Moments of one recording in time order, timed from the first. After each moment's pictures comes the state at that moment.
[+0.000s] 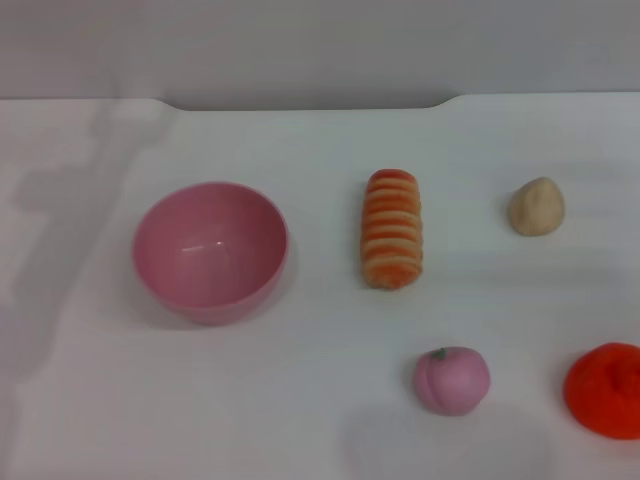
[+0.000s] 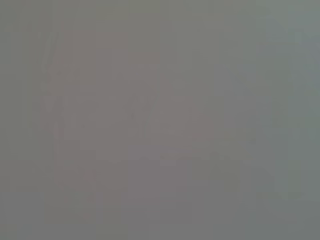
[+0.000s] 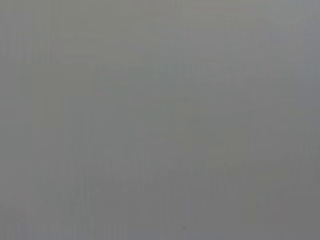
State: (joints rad) left arm -0.27 -1.93 1.57 1.16 0.42 0.29 -1.01; right arm 0.48 2.03 -0.90 -0.34 2.80 1.02 -2.73
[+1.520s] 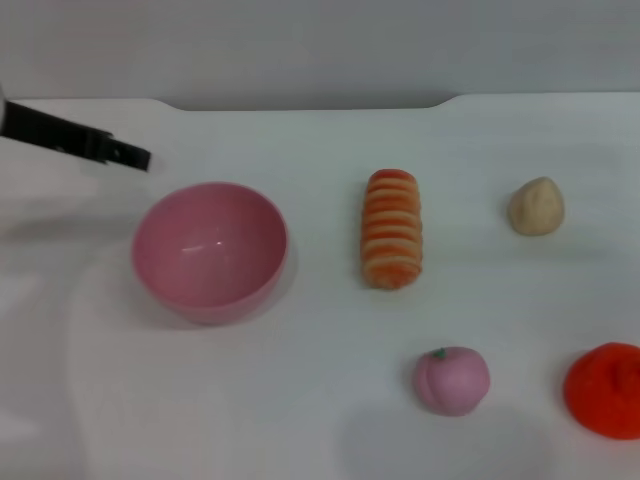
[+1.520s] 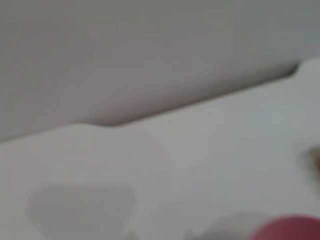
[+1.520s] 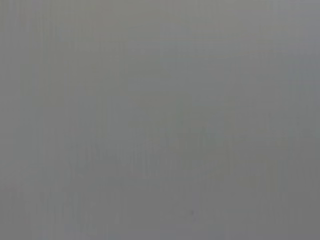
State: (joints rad) left arm -0.63 -2.00 1.00 1.21 2.54 1.39 -2.54; right arm 0.54 2.00 -0.91 -0.32 2.79 0.92 -2.73
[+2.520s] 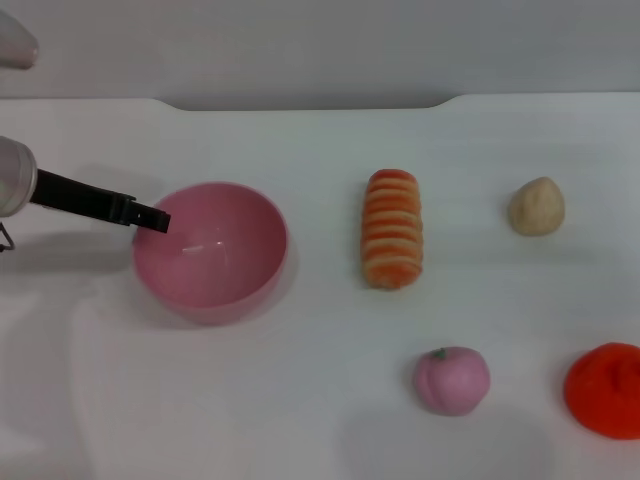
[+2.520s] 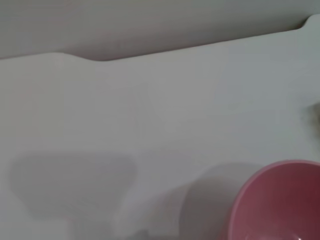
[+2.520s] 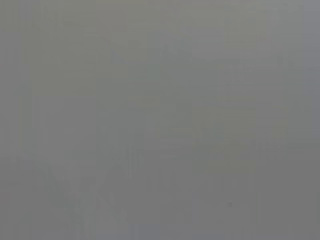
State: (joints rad) left arm -0.60 -2.05 1.00 1.10 2.57 1.33 -2.53; right arm 0.53 2.01 -0.97 -0.33 2.77 0.93 -2.72
